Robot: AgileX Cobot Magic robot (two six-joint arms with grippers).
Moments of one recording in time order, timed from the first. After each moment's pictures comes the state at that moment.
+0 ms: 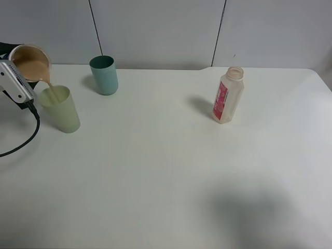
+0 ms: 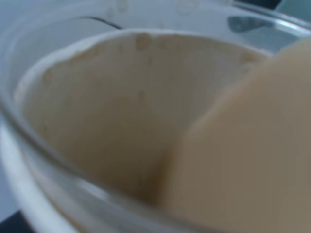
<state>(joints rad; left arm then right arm) 0.39 1.81 -0.61 0.85 -1.15 0.72 0.09 0.00 -0.49 -0.06 1.07 0.02</state>
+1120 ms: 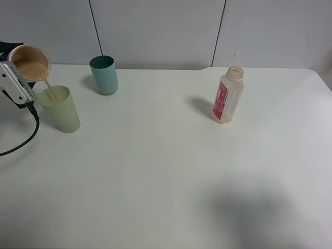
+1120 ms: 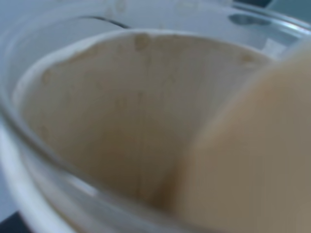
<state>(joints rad) 0.39 1.81 -0.61 0.83 -1.15 0.78 0.09 0.00 -0.49 -0.06 1.07 0.02</state>
